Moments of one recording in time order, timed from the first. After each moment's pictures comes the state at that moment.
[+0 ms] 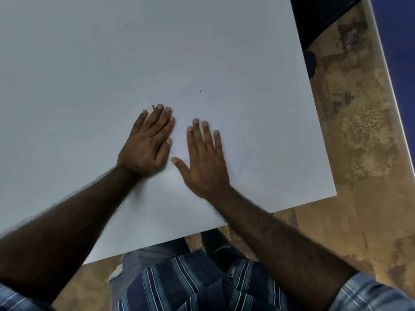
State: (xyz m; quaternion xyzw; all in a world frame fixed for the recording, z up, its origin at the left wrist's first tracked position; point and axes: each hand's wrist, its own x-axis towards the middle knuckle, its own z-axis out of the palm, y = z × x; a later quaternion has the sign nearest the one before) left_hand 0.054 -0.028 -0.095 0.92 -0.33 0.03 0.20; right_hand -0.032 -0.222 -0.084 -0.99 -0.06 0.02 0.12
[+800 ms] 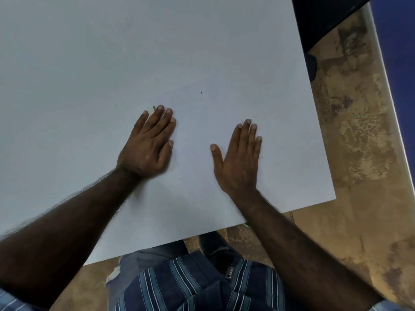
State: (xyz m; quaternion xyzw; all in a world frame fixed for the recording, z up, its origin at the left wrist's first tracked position) left_hand 0.052 -0.031 -0.094 0.93 -0.32 0.04 0.20; right_hand -0.035 -0.279 -0.082 -0.99 0.13 0.02 0.09
